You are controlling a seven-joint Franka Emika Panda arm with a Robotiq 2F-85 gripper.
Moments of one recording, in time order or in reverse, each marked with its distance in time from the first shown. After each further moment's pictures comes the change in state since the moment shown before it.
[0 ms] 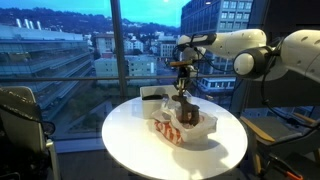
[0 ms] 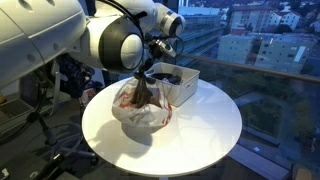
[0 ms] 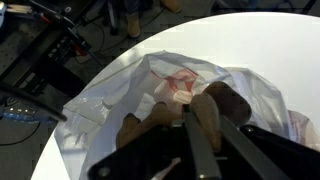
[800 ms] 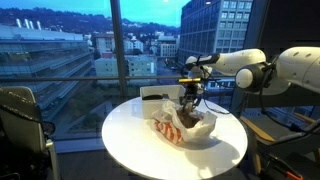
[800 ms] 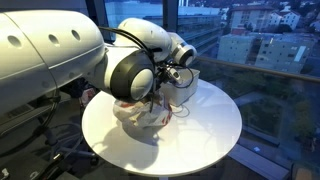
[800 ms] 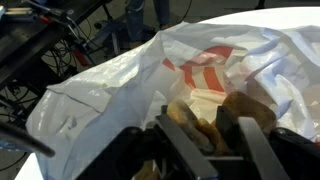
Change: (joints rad) arm -0.101 0.171 0.037 0.003 0.040 -0.005 -0.084
